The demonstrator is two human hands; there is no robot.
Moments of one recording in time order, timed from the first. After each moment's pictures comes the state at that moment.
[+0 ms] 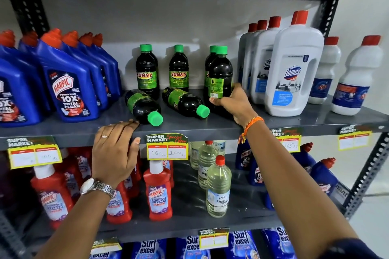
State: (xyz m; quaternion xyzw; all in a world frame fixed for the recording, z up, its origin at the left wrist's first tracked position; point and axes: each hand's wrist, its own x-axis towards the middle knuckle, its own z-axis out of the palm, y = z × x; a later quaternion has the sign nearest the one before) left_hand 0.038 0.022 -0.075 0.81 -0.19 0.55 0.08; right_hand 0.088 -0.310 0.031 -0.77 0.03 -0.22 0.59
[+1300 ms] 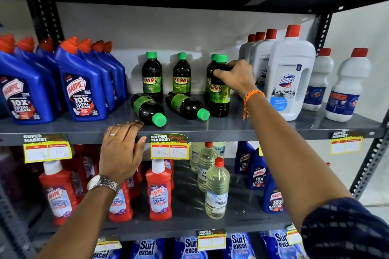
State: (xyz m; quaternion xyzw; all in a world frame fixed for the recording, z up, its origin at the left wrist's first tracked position) left_hand 0.026 0.019 -0.068 0.84 -0.17 0.51 0.09; right_hand 0.078 -0.309 0.117 -0.86 0.03 -0.35 0.37
